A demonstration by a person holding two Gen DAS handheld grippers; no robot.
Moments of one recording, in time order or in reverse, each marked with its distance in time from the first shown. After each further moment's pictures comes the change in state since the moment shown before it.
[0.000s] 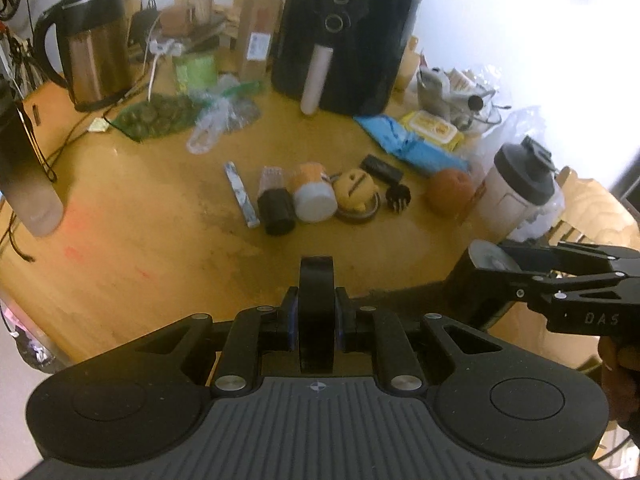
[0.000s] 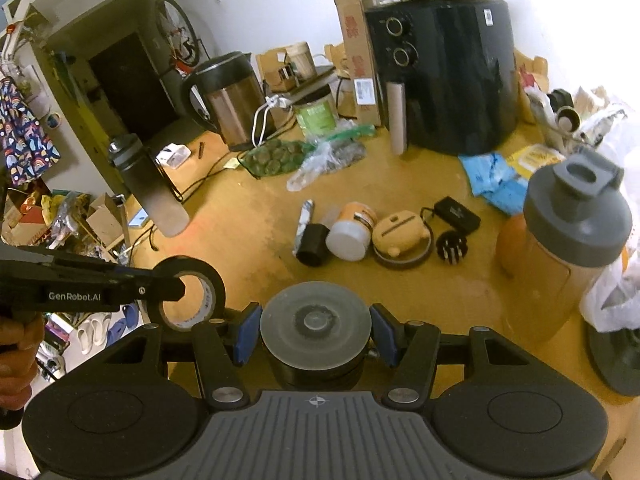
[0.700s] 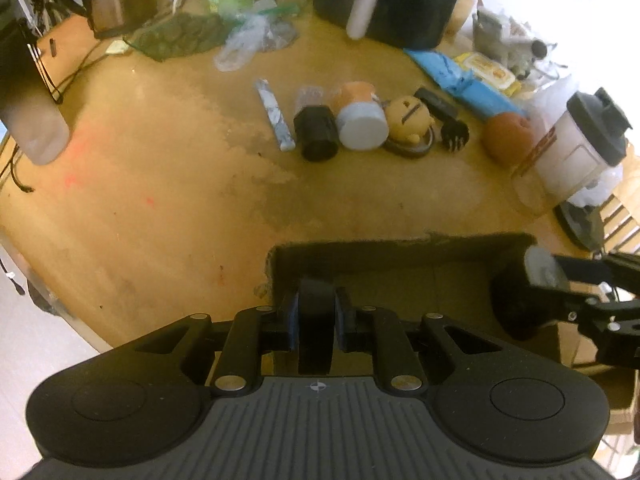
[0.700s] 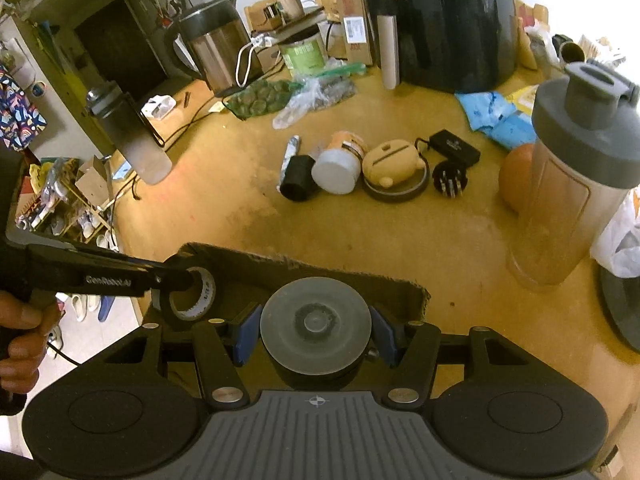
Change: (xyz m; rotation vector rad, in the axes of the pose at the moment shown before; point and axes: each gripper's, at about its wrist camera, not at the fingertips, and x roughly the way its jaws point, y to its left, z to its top) left arm 0.046 0.017 -0.022 -0.073 0.147 0.088; right arm 0.031 -0.009 -0.030 0.007 0.143 -0.020
